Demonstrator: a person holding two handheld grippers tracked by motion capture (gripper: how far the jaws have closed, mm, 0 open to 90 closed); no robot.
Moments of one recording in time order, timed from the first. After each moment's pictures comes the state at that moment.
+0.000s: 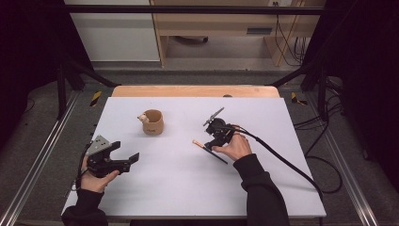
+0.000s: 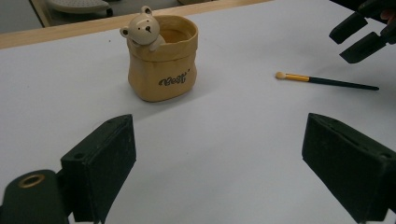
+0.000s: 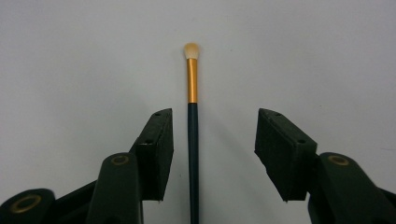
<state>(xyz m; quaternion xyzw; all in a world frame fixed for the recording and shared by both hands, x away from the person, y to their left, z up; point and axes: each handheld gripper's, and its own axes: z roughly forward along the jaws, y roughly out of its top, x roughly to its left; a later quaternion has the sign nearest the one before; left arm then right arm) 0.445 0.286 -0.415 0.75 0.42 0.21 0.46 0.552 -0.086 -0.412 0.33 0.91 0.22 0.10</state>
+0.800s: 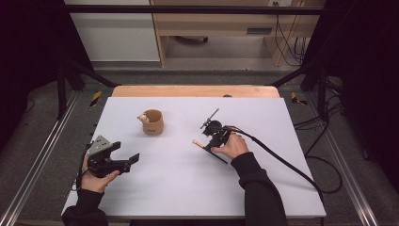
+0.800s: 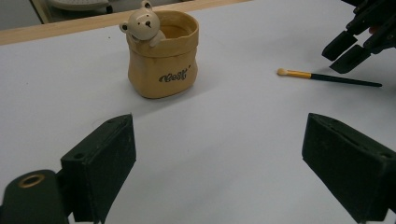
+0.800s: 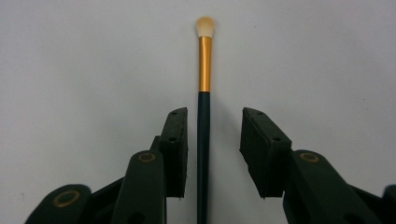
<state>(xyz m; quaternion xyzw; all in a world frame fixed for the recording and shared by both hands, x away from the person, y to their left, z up) 0.446 0.286 -0.417 0.75 0.42 0.21 0.46 0.565 -0.079 -0.432 0.31 0.93 0.19 0.06</state>
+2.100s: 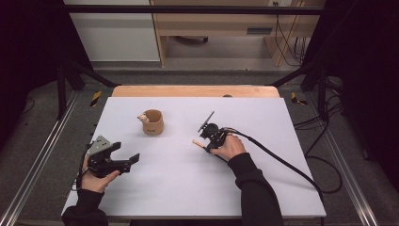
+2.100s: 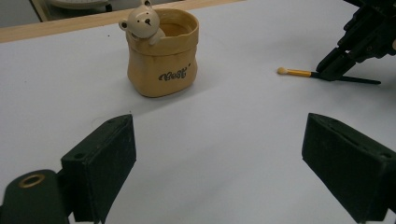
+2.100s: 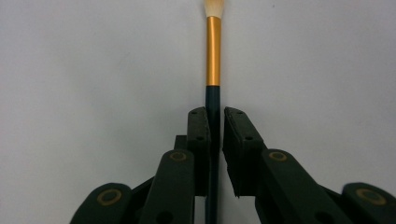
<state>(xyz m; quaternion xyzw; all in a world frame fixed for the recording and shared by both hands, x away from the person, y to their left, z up) 0.446 0.286 -0.418 0.75 0.42 0.21 0.46 0.569 -0.070 -0.448 0.32 0.94 0.16 0.04</state>
